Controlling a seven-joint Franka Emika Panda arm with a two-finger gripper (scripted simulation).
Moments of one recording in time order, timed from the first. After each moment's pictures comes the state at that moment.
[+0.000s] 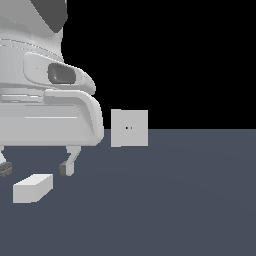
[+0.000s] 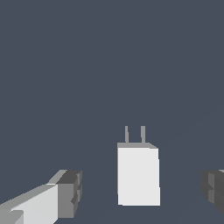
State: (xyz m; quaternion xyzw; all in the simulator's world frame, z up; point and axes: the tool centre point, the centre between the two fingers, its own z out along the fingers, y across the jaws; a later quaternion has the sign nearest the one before) arm -0.109 0.139 0.039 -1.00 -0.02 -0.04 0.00
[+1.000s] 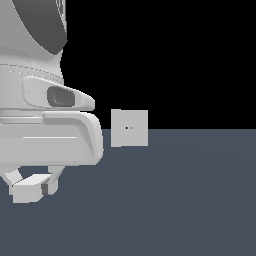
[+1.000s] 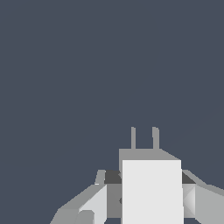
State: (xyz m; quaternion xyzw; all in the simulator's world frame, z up) arm -0.109 0.139 0.012 -1.00 -0.02 -0.04 0.00
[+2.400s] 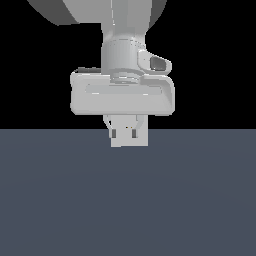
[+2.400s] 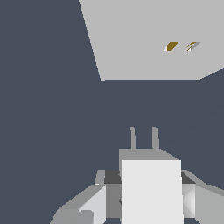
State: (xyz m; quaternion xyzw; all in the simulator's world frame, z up) arm -0.036 0.009 0.089 -1.00 -0.04 -0.04 0.00
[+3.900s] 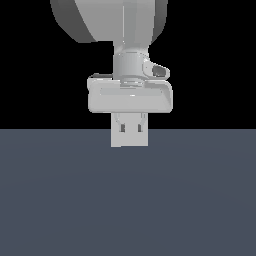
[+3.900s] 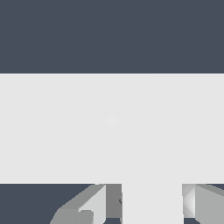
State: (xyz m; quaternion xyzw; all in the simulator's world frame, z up) arm 0.018 -0.006 0.100 -1.00 -0.04 -0.04 0.00
